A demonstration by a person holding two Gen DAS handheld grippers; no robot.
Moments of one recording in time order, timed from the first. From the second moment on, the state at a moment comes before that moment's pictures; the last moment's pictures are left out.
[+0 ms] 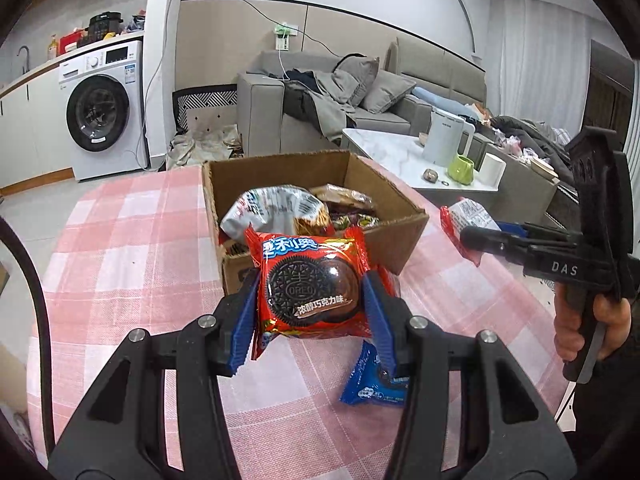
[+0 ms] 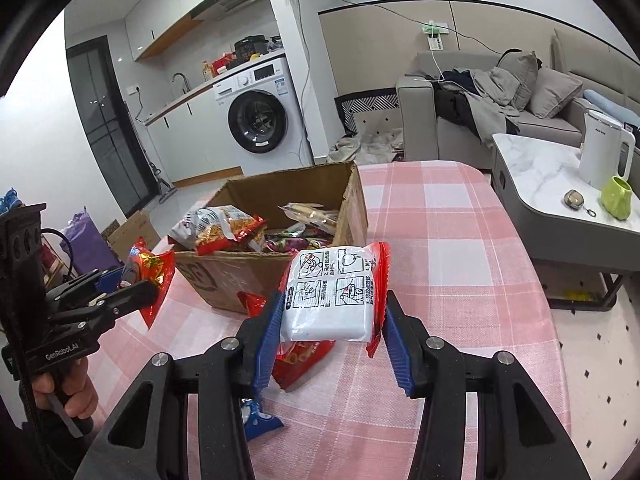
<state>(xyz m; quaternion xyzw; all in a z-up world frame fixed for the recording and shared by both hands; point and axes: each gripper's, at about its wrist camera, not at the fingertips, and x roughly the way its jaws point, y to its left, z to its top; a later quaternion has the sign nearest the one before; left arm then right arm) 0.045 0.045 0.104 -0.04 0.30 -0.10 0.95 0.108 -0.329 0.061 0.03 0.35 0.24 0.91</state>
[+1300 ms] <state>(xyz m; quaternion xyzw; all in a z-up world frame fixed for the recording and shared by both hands) 0.173 0.056 0.108 -0.05 0.30 -0.06 0.95 0.165 -0.269 0.070 0.03 0.34 0.28 0.90</state>
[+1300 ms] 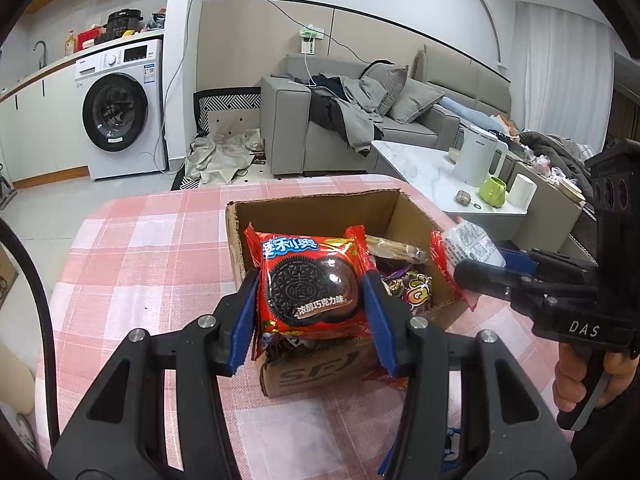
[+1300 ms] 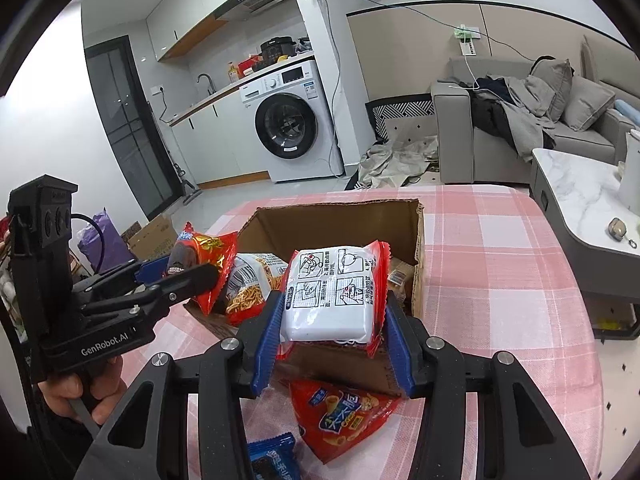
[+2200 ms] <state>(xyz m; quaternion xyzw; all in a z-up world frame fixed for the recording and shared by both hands) 0.249 0.033 0.077 -0.03 0.31 -0.04 0.95 0.198 -0.265 0.060 0.06 0.35 0.27 0.89</state>
